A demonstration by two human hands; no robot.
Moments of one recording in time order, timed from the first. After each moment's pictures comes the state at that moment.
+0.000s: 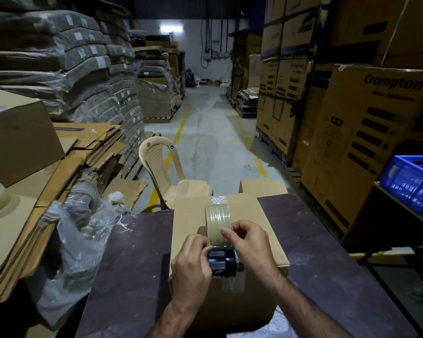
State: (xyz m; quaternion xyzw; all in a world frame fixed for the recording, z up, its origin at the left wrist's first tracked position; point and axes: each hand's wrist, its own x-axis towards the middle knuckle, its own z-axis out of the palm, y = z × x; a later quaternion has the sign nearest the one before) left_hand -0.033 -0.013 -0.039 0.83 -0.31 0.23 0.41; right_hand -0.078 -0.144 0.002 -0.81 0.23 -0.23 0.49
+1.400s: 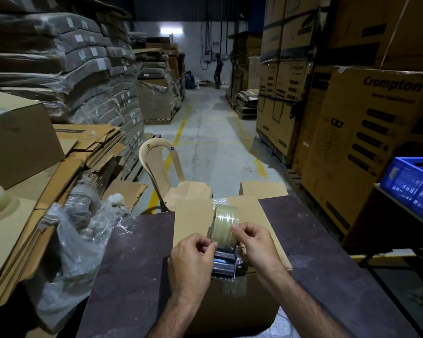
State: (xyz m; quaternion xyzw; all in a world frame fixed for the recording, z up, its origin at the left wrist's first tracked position) left_hand -0.038 -0.017 -0.001 0.87 -0.15 0.08 0.47; right_hand -0.078 -0.153 -0.005 -0.67 0.20 -0.20 0.68
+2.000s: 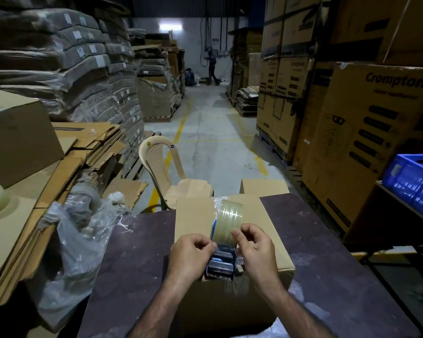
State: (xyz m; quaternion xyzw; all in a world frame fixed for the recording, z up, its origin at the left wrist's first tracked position) left_hand -0.014 -0.011 0.005 0.87 -0.16 -0.09 0.46; right_hand -0.078 -0.143 -0.026 -0.72 0.18 -0.33 0.59
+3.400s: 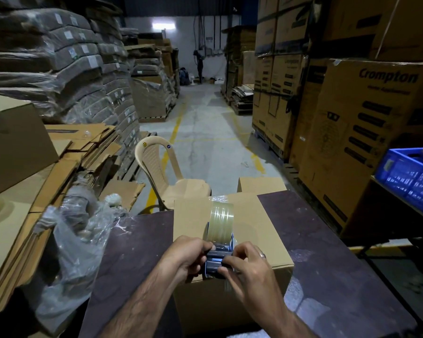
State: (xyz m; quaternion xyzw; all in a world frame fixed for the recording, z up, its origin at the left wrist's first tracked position) left_hand 0.008 -0.018 0.011 0.75 0.01 -0.35 0.56; right_hand -0.114 -0.128 -0.043 -0.92 0.02 -0.35 0.18
